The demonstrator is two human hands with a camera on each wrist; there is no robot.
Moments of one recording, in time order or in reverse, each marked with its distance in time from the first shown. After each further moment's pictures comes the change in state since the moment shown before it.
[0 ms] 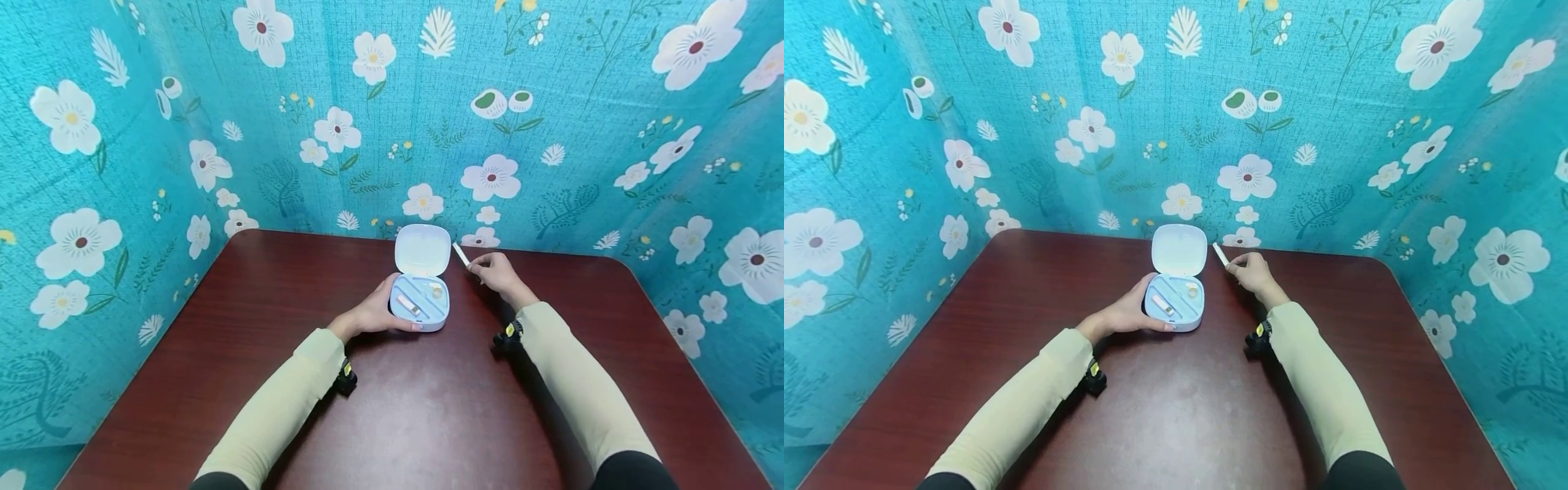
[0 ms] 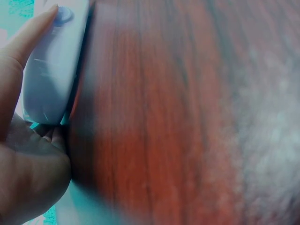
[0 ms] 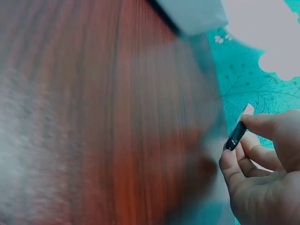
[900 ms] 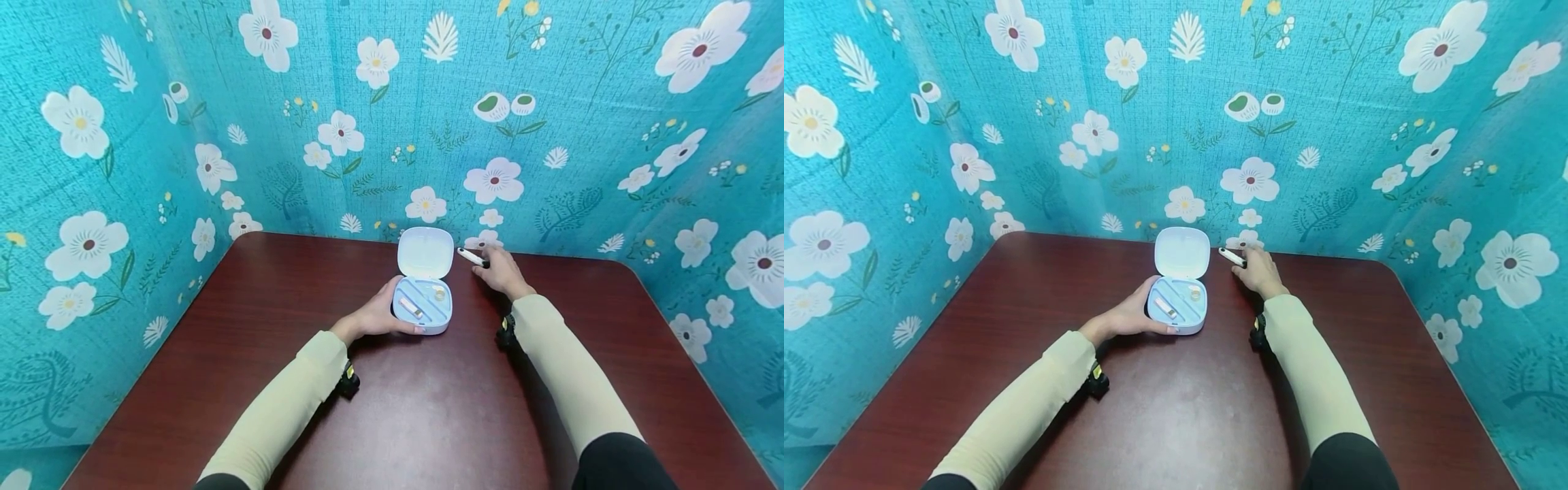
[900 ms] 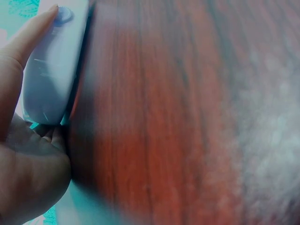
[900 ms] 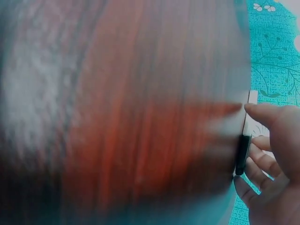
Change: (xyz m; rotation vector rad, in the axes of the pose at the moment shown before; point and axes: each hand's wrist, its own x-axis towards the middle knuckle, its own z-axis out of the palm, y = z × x) left_hand 0.001 -0.001 0.001 -0.001 -0.003 -0.028; right_hand 0.026 0.012 -0.006 -0.474 0.040 -0.096
